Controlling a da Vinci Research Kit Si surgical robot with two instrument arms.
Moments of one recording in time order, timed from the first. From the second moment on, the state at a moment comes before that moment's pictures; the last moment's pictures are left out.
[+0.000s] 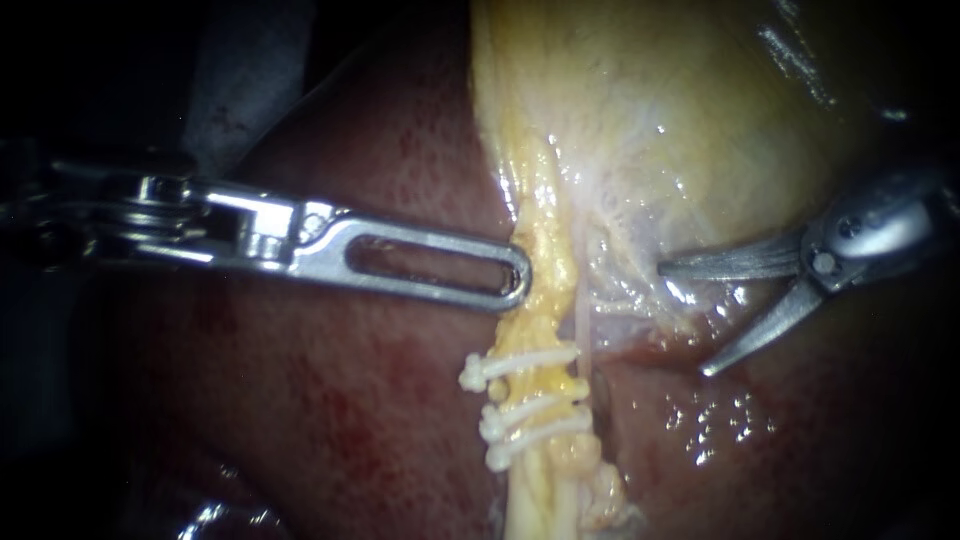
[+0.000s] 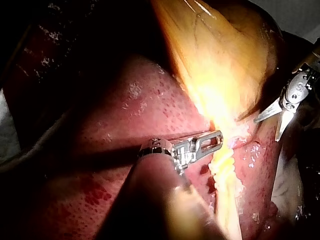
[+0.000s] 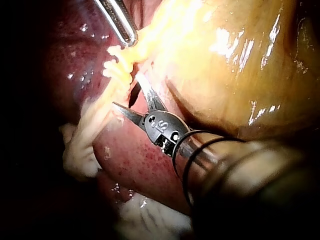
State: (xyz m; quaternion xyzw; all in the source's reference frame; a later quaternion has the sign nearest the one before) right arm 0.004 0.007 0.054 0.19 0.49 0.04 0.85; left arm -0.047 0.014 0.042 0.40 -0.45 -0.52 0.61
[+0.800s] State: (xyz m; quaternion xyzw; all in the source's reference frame) right arm 0.003 0.007 0.054 0.19 0.49 0.04 0.85; left arm -0.045 0.015 0.041 0.40 -0.45 -0.52 0.61
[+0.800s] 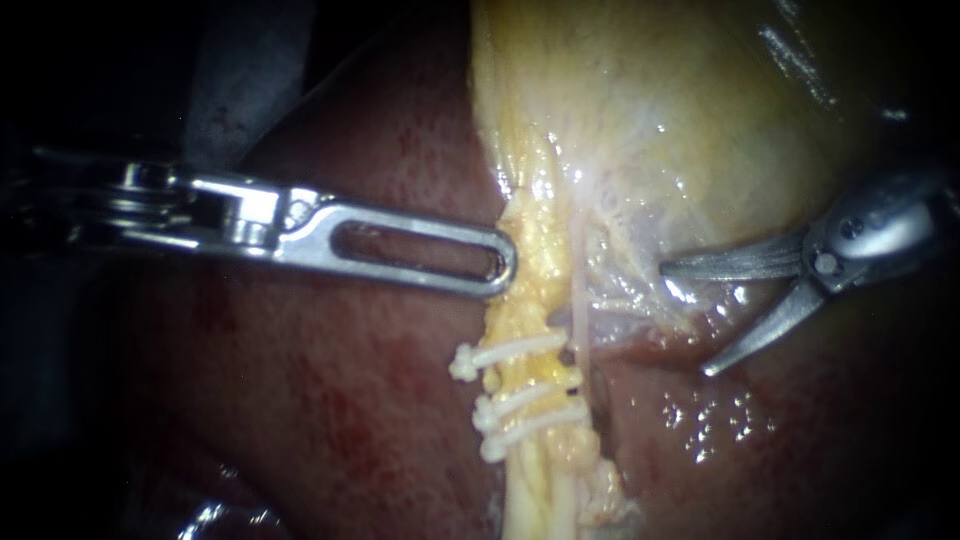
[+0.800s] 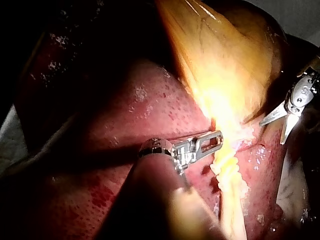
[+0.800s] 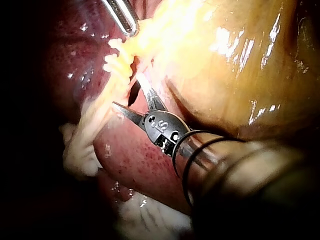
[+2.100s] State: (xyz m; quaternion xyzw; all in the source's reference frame) right arm 0.006 0.007 0.054 0.29 0.42 0.16 0.84; left arm -0.042 0.015 0.038 0.40 -0.45 -0.54 0.59
